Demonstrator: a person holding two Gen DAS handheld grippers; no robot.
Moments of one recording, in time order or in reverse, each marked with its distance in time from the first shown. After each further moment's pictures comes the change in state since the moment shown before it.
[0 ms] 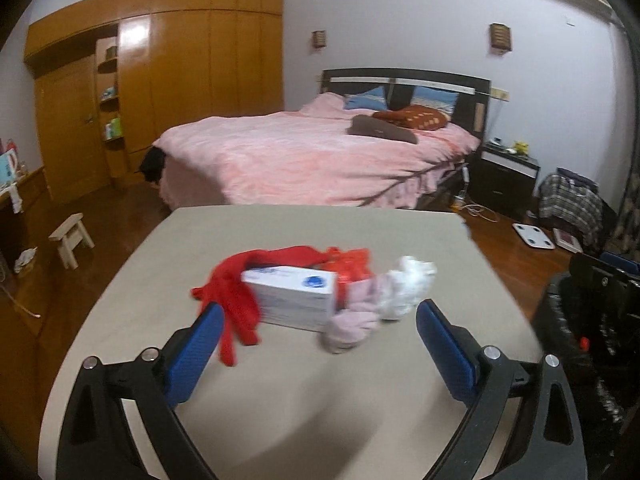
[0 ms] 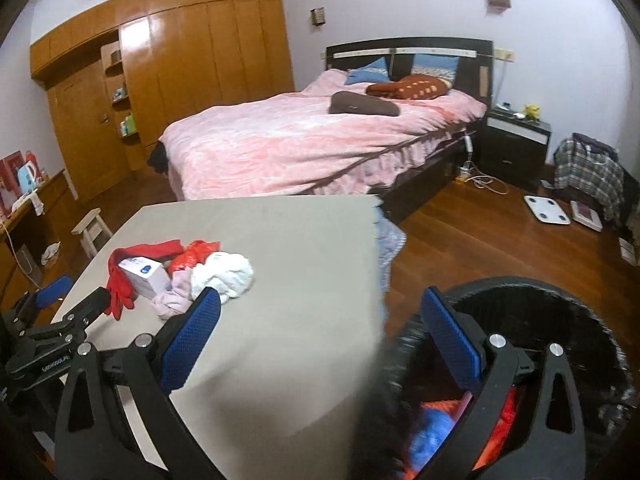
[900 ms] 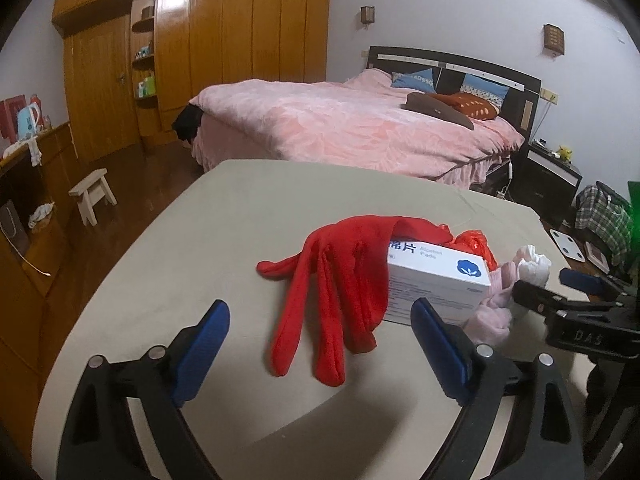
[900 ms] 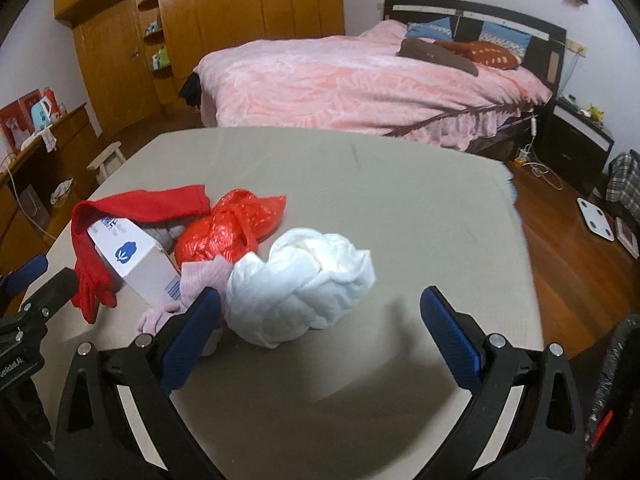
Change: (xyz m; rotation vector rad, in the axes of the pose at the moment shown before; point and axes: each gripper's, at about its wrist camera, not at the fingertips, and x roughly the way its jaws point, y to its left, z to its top) left arm 0.064 0.084 -0.020 -0.112 0.100 0.072; right arm 0.149 0.094 -0.006 -0.143 0.205 0.104
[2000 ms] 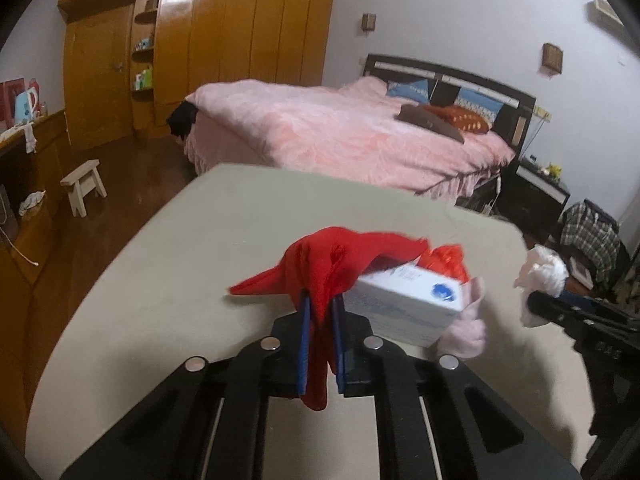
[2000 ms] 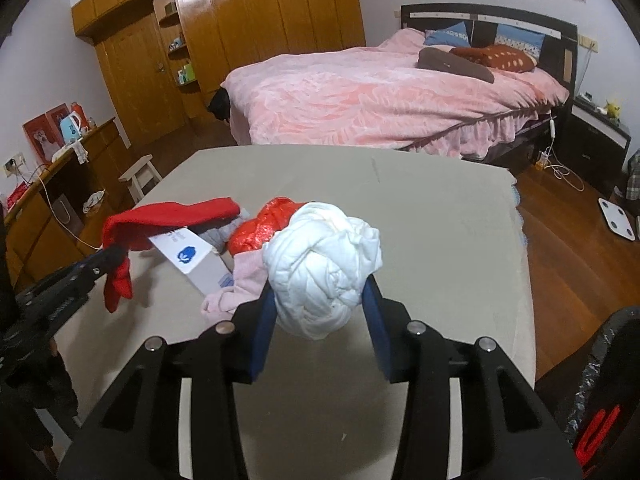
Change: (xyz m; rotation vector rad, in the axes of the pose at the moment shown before) left arm -0.024 0.001 0.006 -0.046 -0.032 -0.062; right arm -0.050 -0.008 -0.006 0.015 -0.054 0.116
